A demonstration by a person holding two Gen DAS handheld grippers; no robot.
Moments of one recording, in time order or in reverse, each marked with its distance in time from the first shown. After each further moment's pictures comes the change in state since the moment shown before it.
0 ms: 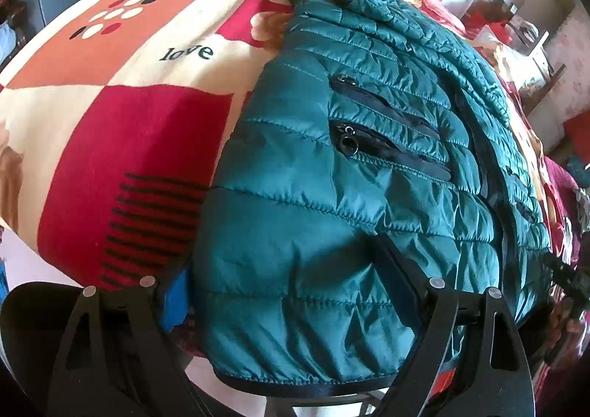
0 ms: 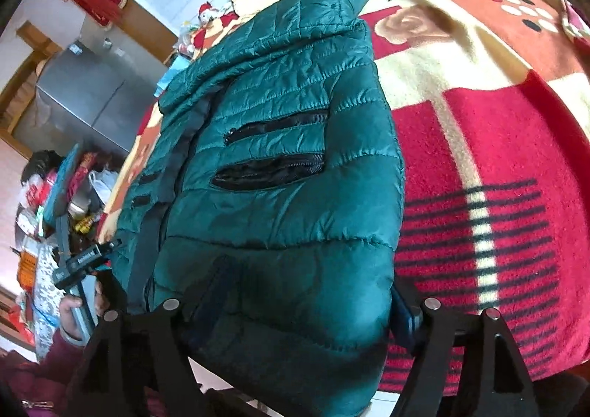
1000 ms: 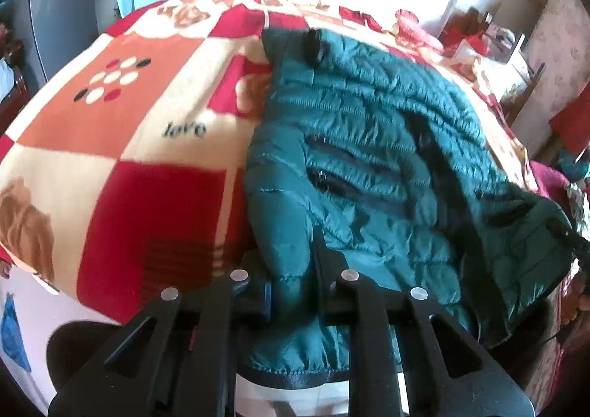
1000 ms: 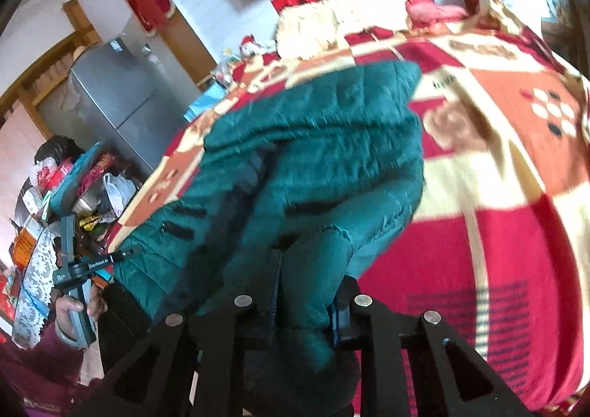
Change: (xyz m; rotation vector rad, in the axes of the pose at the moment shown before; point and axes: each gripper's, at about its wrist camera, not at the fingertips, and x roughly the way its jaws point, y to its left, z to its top) left arm -0.051 -0.015 0.026 0.069 -0.149 -0.018; right arm -0.039 0.063 0.034 -0.193 -0.192 0.002
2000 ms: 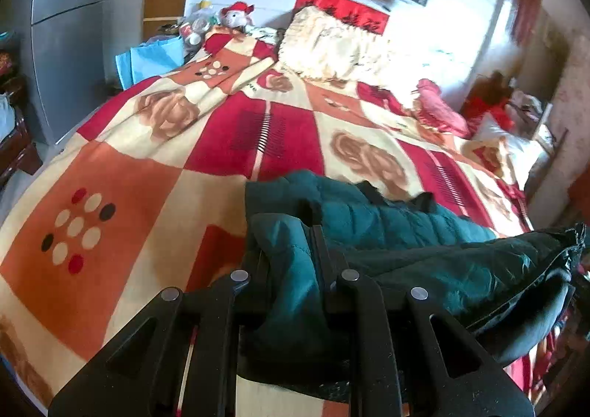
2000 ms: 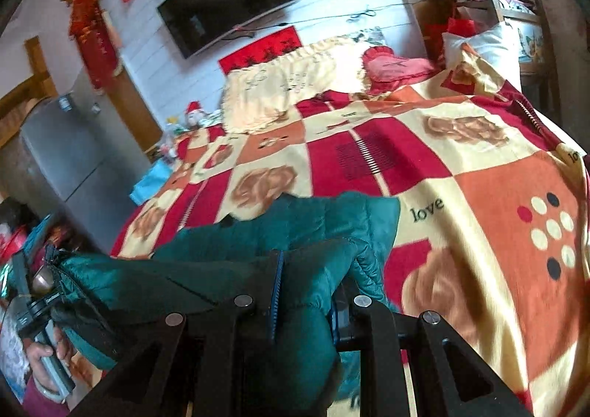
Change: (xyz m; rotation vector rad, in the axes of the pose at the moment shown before) left arm 0.070 -0.022 0.219 -0.065 -0.198 0.068; right arm 0.074 -0.036 0.197 0.102 -0.191 -0.210
